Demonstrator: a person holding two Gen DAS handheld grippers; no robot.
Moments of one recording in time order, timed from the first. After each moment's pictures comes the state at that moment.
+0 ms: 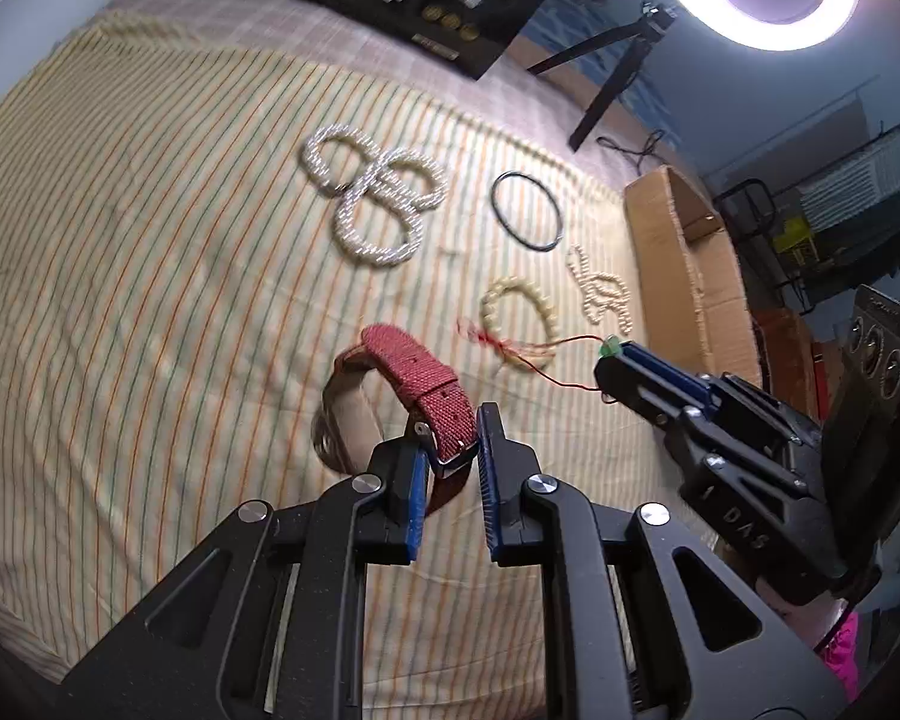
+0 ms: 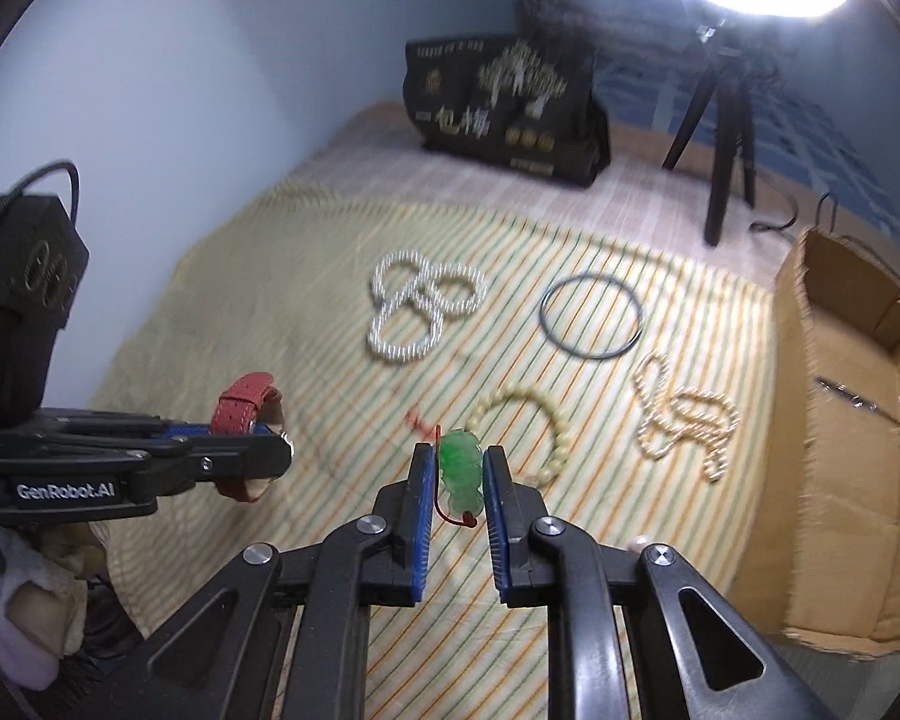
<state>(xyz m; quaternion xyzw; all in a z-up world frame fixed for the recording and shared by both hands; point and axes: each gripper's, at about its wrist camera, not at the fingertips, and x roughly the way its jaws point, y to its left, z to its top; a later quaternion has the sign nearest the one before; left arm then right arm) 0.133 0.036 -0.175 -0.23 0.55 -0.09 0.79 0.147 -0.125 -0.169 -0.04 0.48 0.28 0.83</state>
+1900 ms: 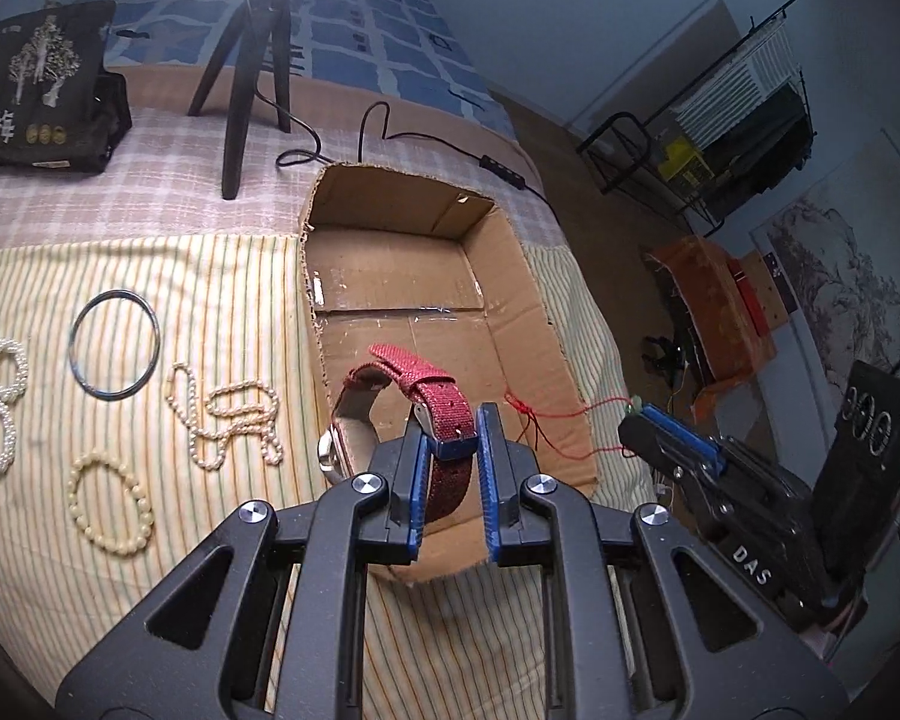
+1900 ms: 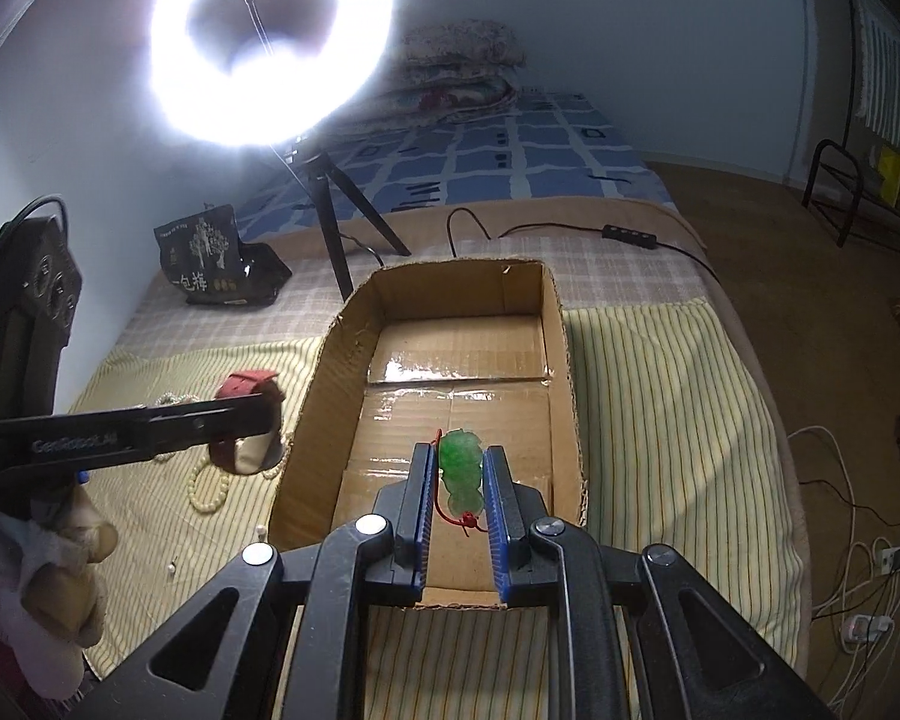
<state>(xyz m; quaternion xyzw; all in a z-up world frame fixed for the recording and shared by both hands) 0.230 -0.191 -0.131 -0.17 0.51 -0.25 0.80 0.155 -0.370 -0.118 0.05 0.43 0.08 0.90</state>
